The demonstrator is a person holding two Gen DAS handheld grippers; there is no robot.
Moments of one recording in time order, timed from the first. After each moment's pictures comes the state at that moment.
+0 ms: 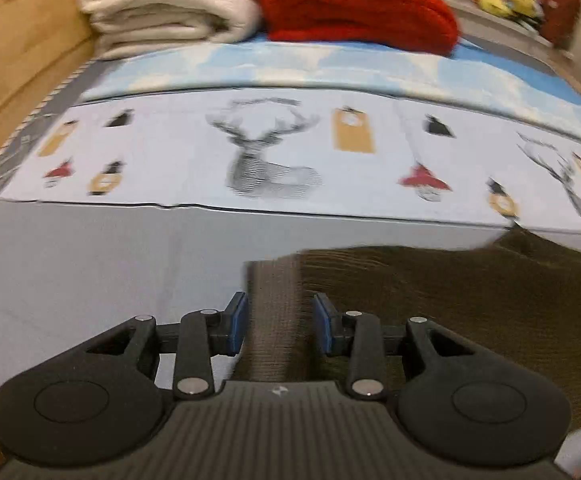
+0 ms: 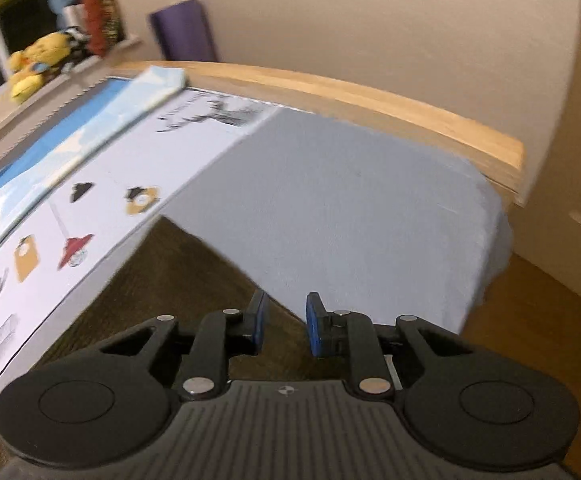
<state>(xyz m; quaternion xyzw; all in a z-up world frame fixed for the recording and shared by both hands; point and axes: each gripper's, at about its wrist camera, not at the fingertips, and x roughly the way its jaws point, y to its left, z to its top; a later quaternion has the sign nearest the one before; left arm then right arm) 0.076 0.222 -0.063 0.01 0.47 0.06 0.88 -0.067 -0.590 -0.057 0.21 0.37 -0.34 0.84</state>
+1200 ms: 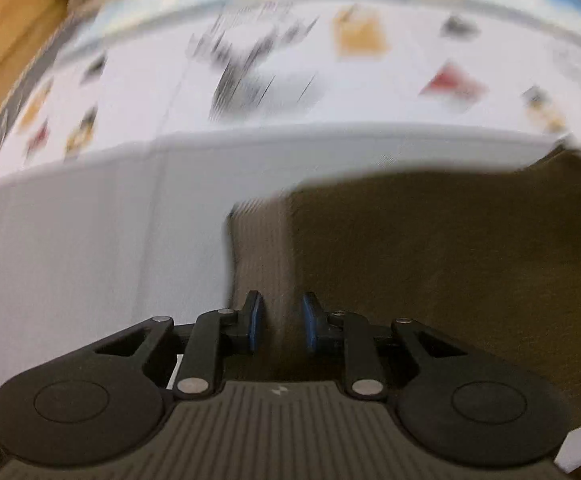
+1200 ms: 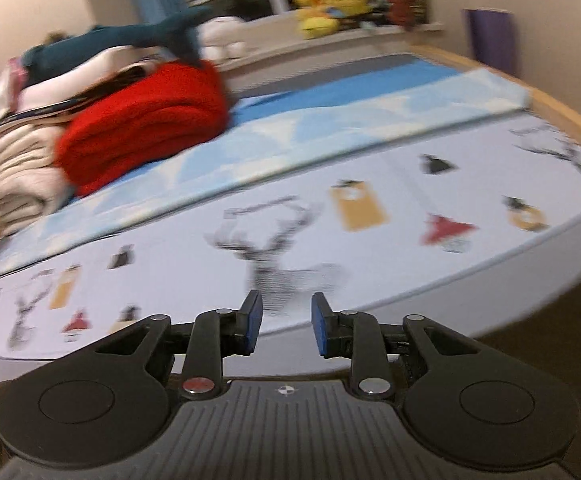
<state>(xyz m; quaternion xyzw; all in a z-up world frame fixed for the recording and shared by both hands) 0.132 0.211 -0.123 0.07 0.58 0.09 0.81 0.117 -0.358 -0.033 0.14 0.38 0.02 0.92</state>
